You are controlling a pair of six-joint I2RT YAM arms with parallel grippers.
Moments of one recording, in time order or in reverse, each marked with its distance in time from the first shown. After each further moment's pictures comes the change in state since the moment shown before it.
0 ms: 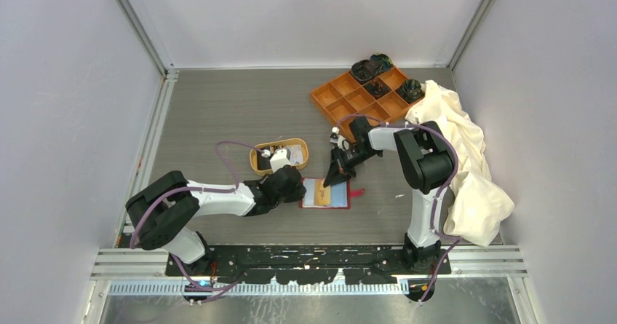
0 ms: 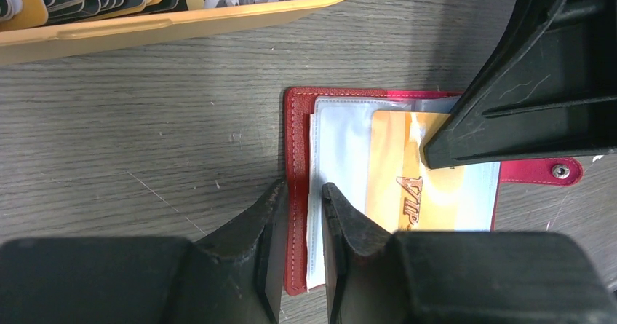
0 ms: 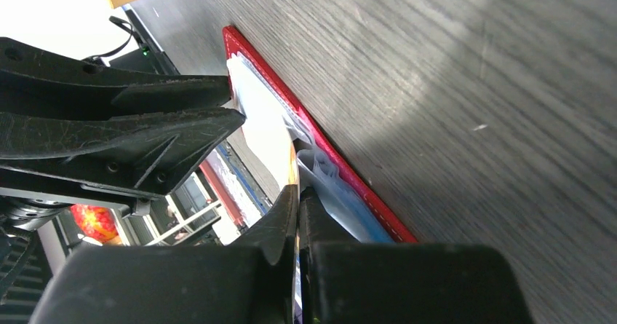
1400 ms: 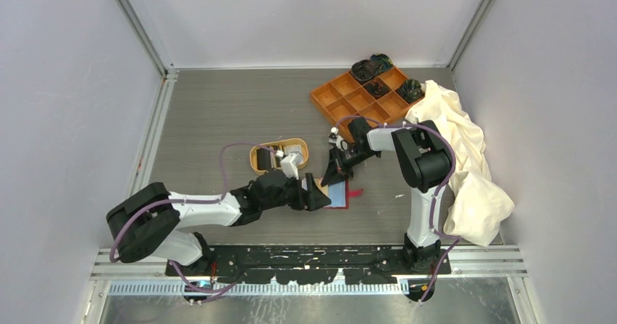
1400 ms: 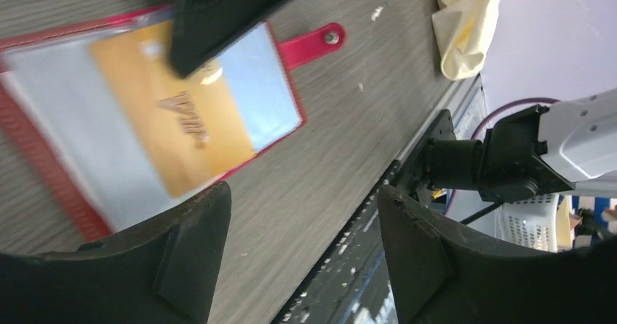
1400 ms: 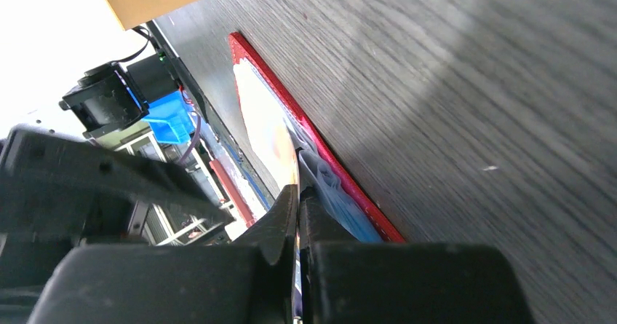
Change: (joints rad) left arm 0.019 -0.157 -0.200 0.430 0.466 0.097; right arm 0.005 0.026 -0.005 0.062 -0.040 0.056
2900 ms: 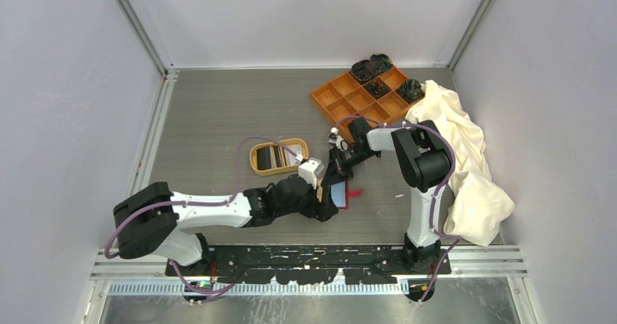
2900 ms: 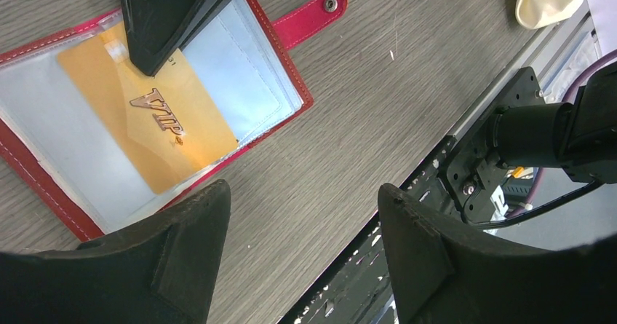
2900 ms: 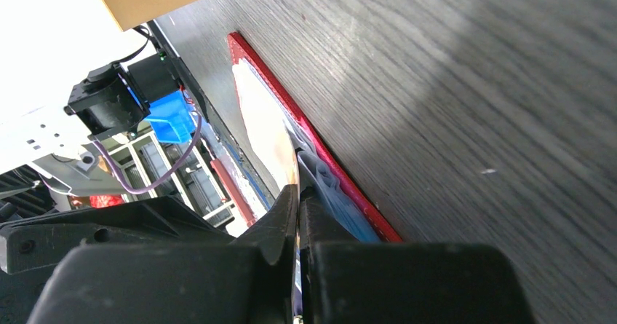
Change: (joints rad) left arm -0.197 0.032 0.235 -0.352 -0.228 0.196; right arm 0.000 0.004 0.000 0.001 -0.003 0.000
